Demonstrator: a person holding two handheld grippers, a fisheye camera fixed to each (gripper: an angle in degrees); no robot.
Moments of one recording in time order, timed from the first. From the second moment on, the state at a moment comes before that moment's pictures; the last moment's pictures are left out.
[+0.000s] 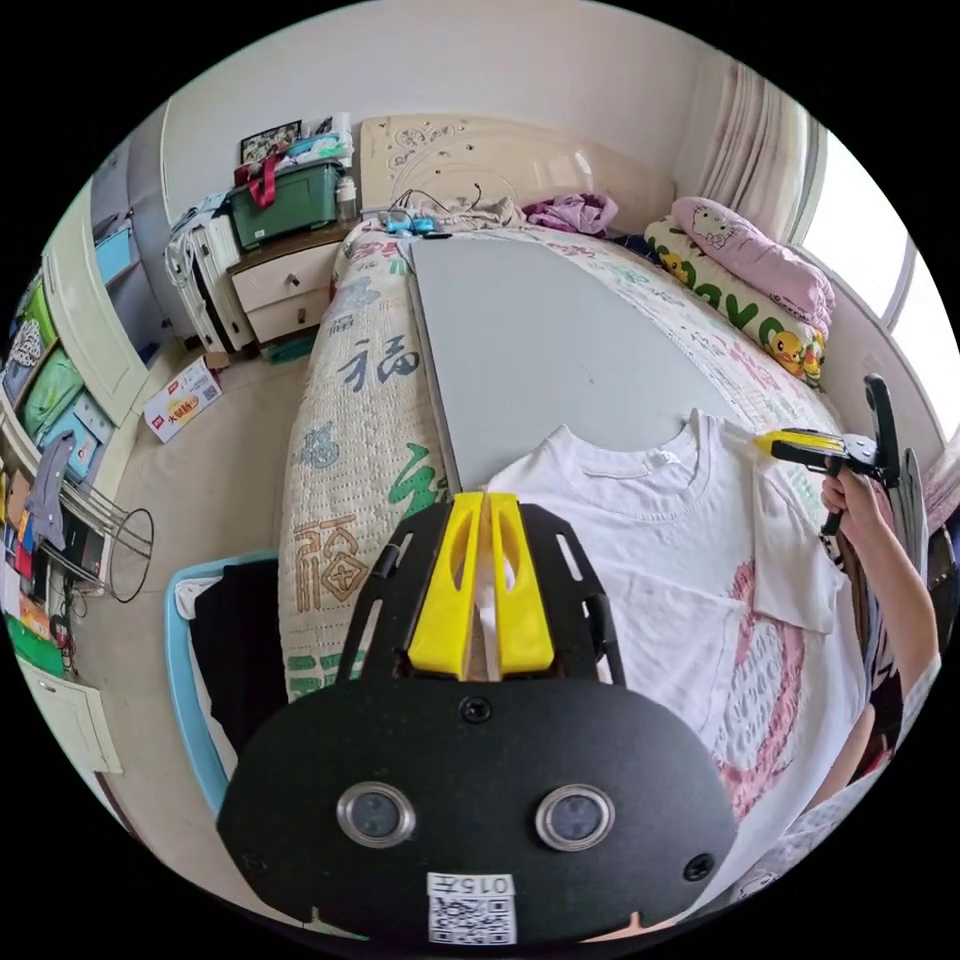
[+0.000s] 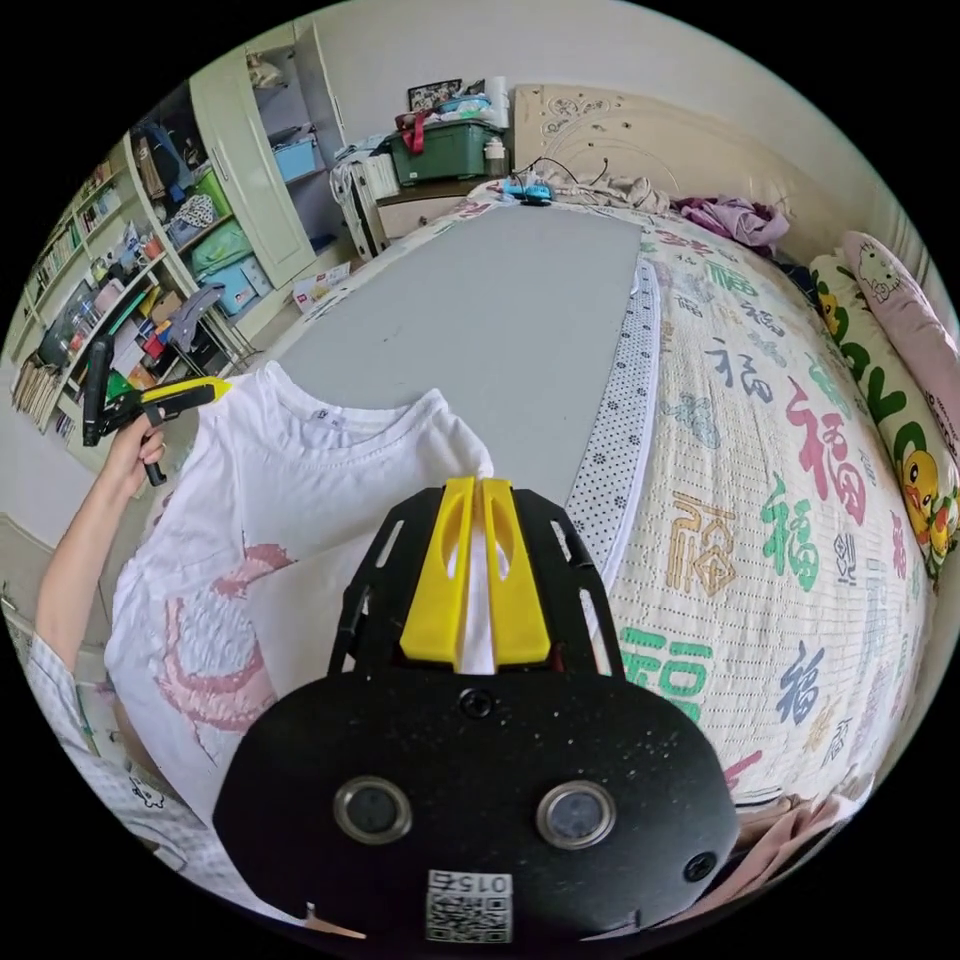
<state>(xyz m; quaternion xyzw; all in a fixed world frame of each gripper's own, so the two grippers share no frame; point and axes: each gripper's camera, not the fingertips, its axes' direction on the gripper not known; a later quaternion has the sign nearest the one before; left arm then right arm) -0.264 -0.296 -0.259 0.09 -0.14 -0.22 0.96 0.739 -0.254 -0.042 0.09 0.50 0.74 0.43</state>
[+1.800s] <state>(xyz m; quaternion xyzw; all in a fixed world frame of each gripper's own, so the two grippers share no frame) -0.204 0.021 -0.363 0.07 0.07 -0.42 0.90 0.557 -0.424 -0.036 0.40 0.30 0.77 0.40</state>
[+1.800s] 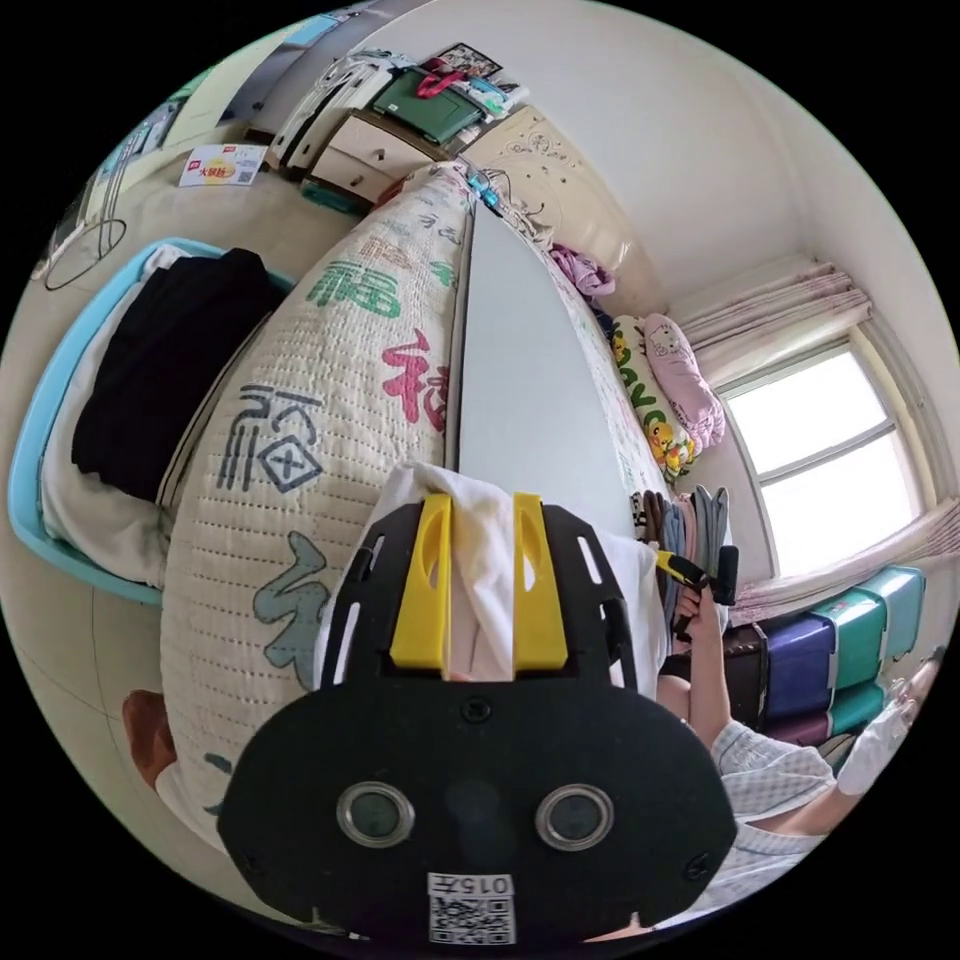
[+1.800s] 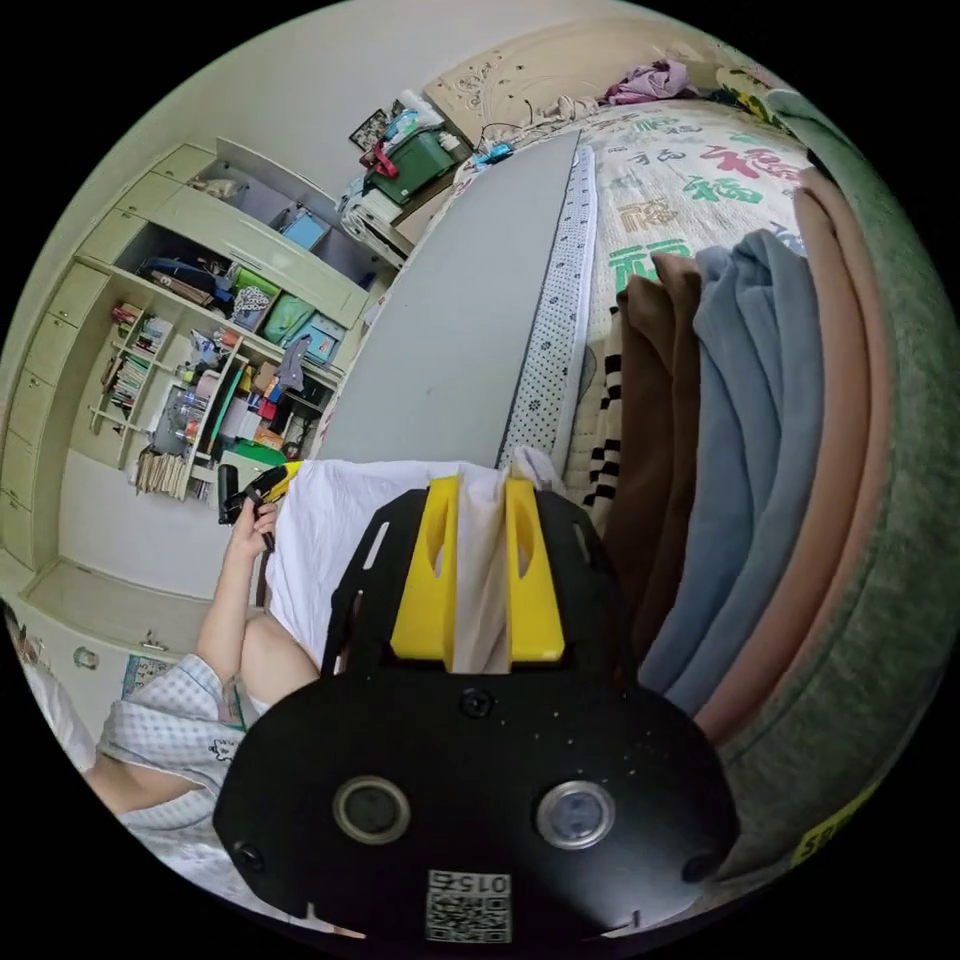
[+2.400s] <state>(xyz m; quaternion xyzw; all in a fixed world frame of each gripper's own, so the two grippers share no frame) -0.193 0.016 -0.387 0.09 0.01 -0.37 0.93 0.487 -0.378 -0.074 0.37 0.34 0.78 0.37</state>
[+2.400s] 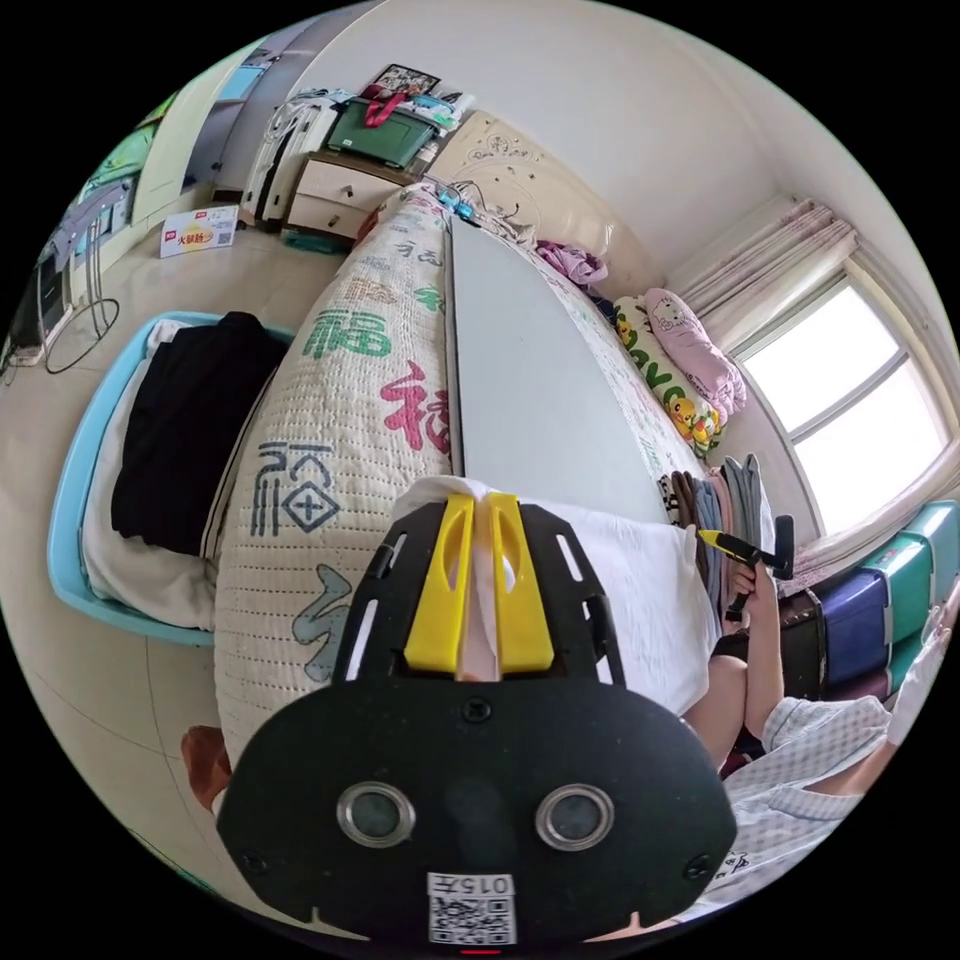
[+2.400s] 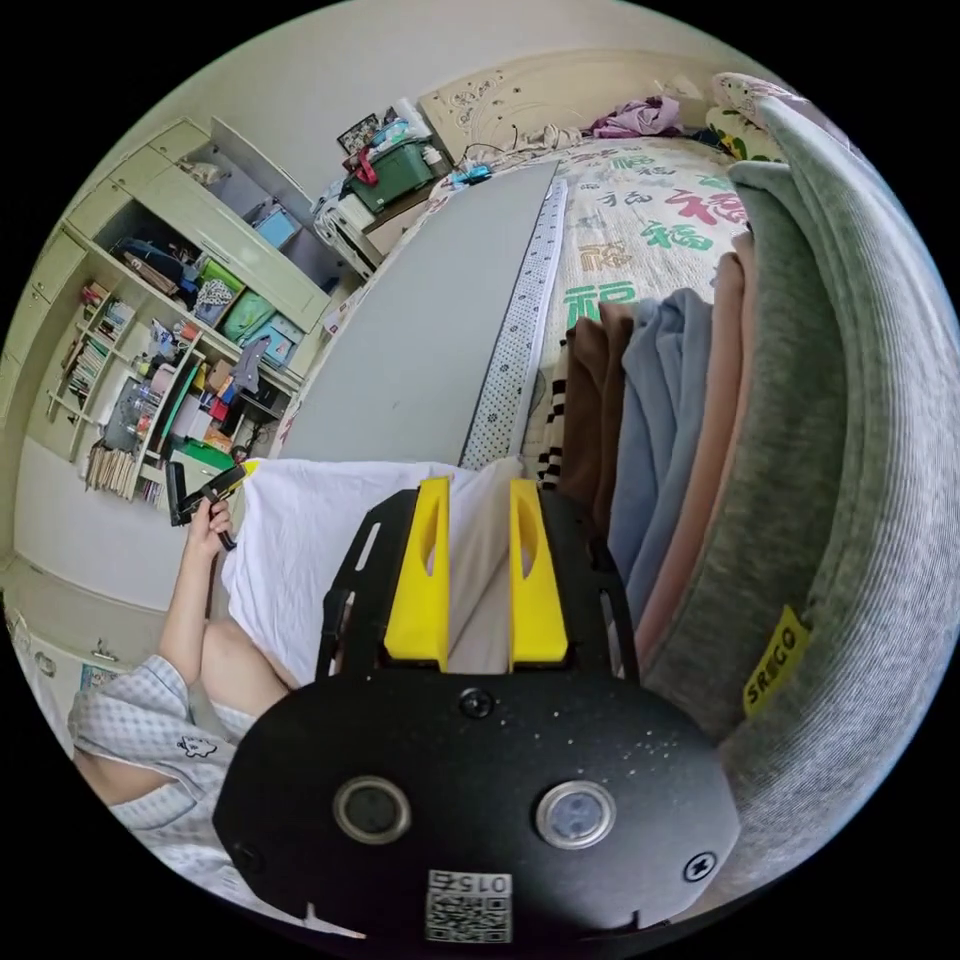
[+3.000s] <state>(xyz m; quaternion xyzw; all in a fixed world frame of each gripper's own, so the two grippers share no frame) -0.184 0.042 -0.419 0.19 -0.01 -0.41 0.89 0.448 -0.243 -0.031 0.41 0.43 0.75 0.29</state>
